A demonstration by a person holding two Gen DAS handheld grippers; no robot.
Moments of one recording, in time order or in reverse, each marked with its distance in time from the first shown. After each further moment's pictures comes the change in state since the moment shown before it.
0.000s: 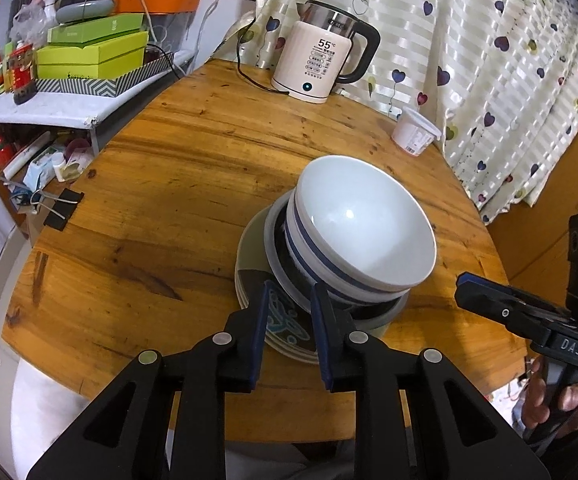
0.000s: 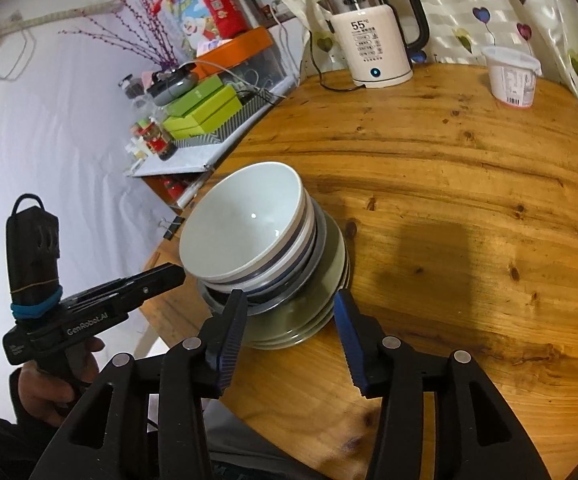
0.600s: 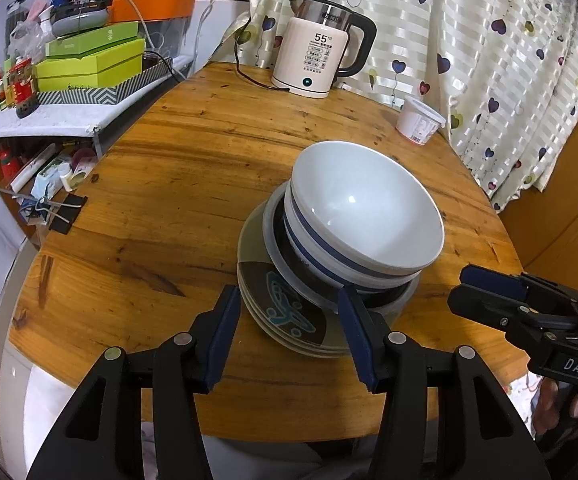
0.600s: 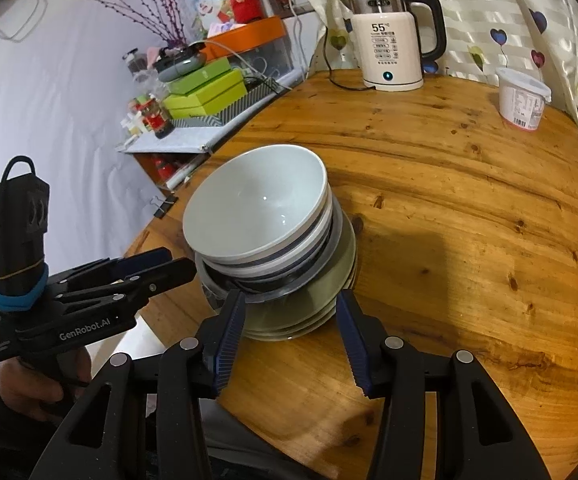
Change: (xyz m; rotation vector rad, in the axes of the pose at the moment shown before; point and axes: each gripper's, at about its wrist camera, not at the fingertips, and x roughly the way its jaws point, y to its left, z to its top) left arm 0.006 -0.009 -0.006 0.046 -0.001 0.051; right arm 0.012 0.021 -0.005 -0.100 0.022 -0.072
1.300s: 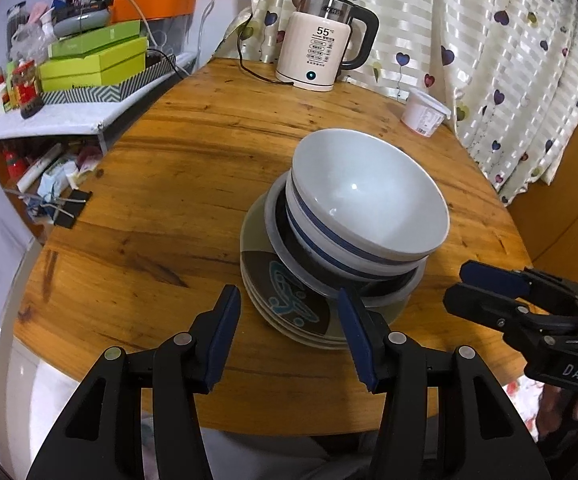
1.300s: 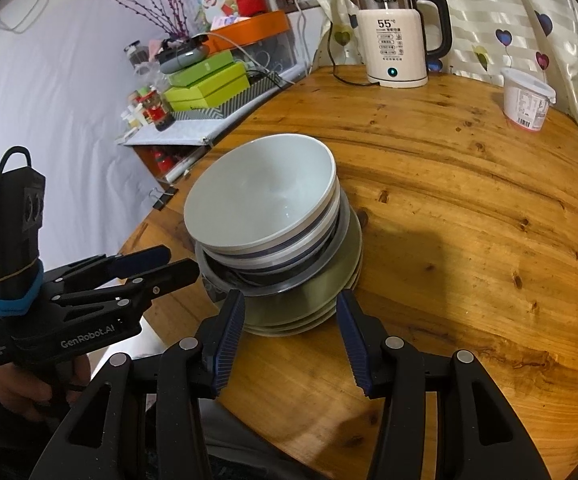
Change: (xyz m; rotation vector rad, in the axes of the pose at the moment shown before) left arm 0.001 -0.005 -0.007 0.006 0.013 0.031; right arm 0.006 0.005 -0.003 -0.016 0.014 -0.007
